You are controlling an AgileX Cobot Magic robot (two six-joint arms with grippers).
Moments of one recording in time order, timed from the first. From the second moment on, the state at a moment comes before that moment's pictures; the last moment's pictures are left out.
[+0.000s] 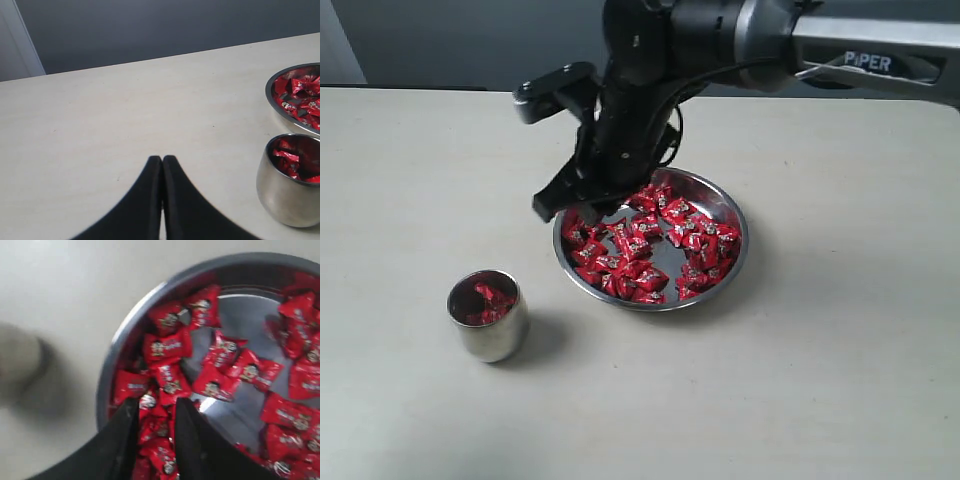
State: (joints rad) left arm -0.03 0.00 0.00 0.13 0.32 -0.06; right arm 0.72 2.06 -1.67 0.13 0.96 -0.15
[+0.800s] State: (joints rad) left arm -0.03 0.00 0.00 0.13 0.32 -0.06; right arm 0.64 2.21 -1.67 0.14 1.12 -0.18
